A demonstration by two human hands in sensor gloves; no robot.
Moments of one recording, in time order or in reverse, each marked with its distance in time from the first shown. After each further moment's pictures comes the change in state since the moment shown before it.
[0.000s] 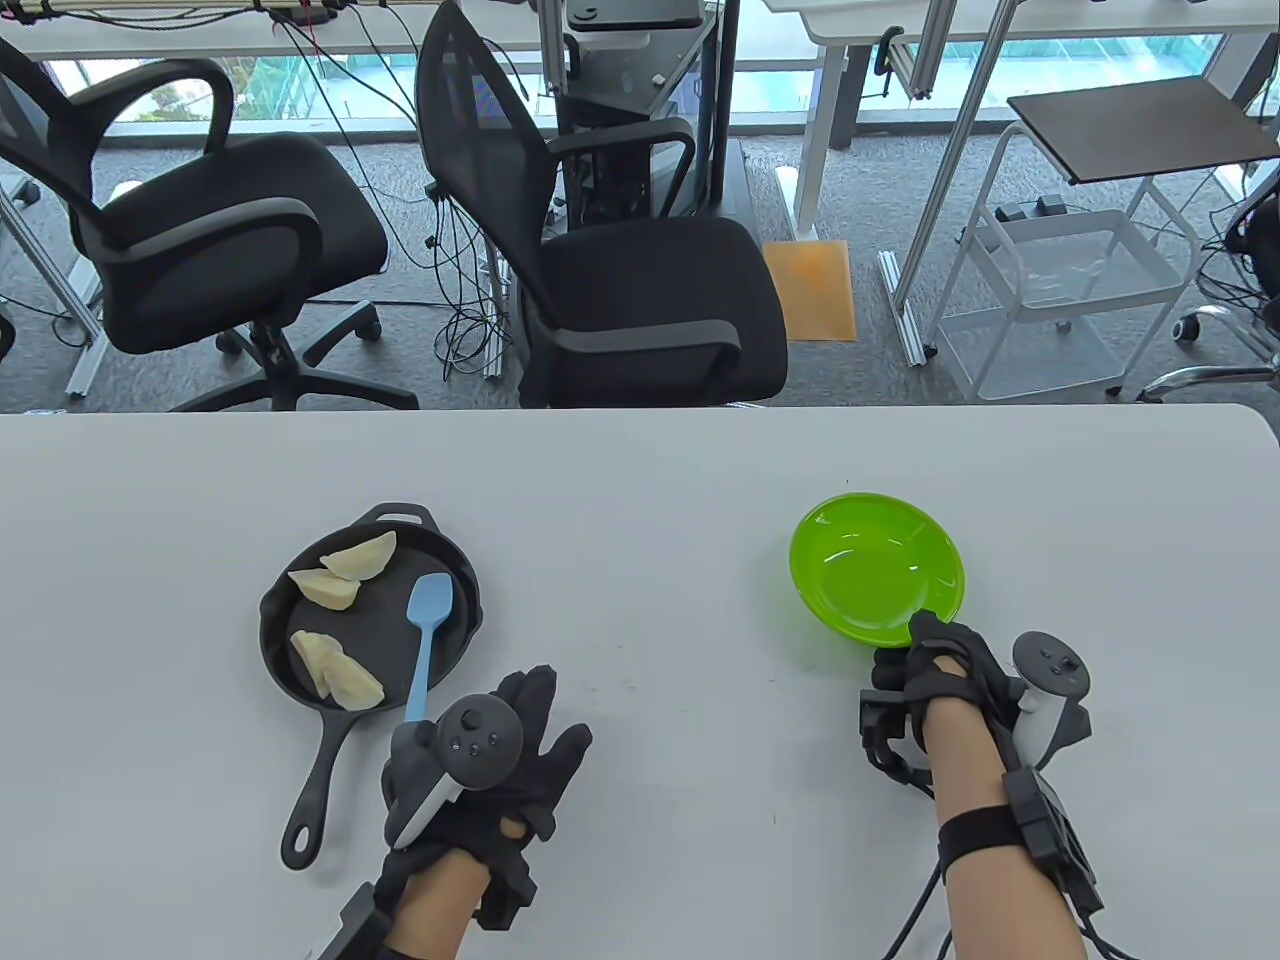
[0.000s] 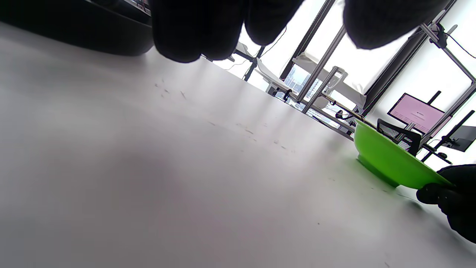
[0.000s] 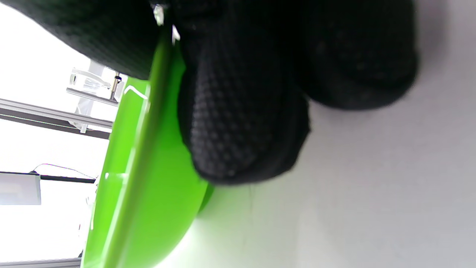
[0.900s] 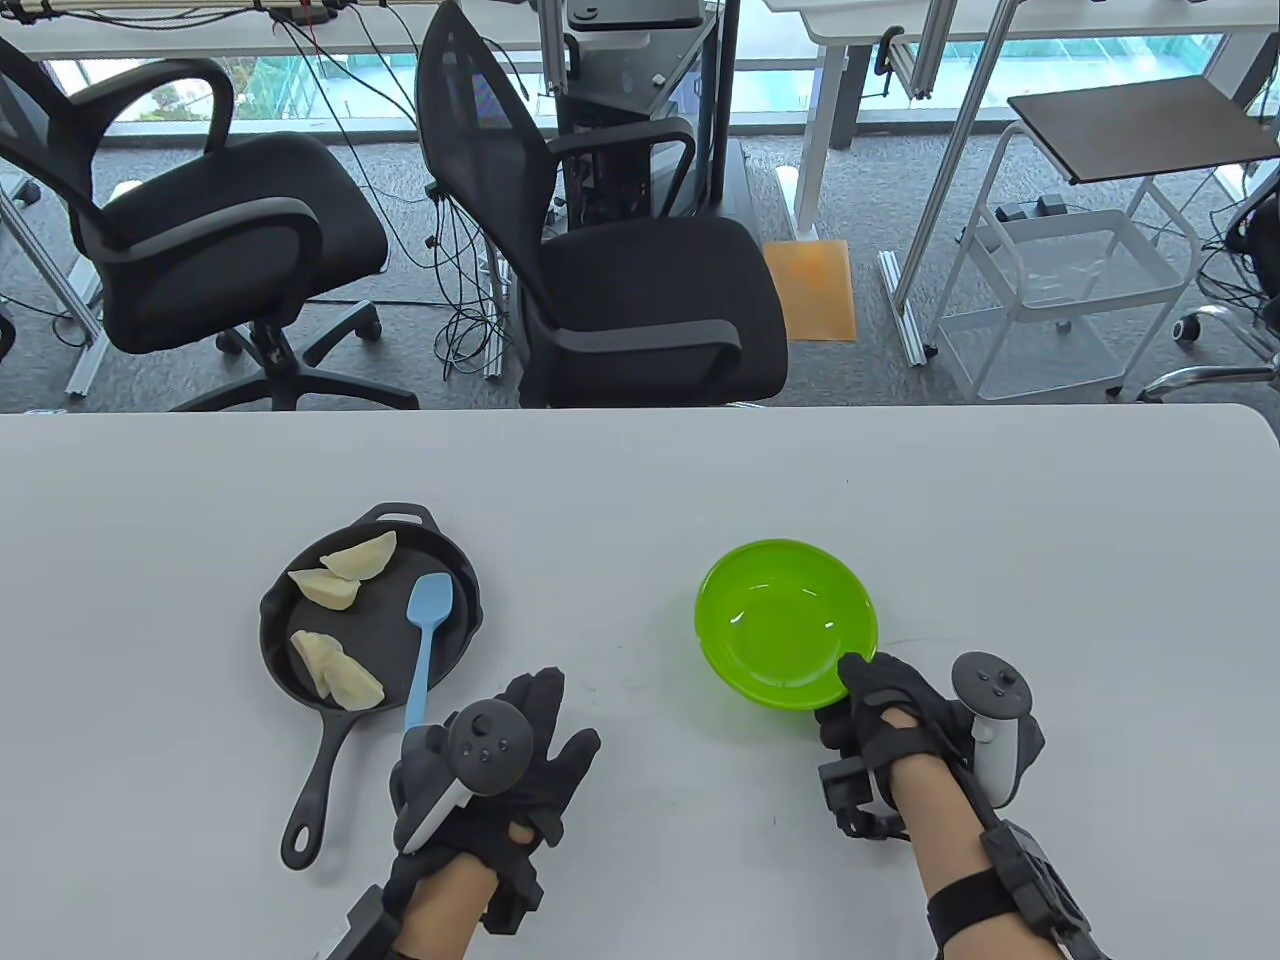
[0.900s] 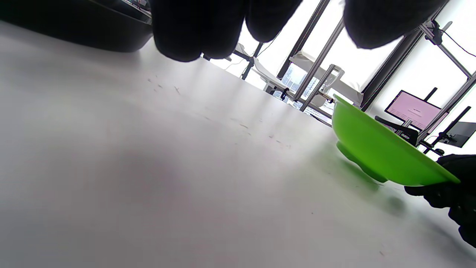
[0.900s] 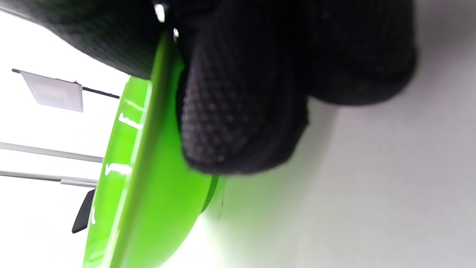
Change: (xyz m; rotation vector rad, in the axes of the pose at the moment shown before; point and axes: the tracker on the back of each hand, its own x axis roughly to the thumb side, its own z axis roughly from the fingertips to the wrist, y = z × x) left_hand 0.007 -0.004 0.003 0.001 -0.010 -0.015; right_hand -0.014 0.028 0.041 0.254 -0.140 0.135
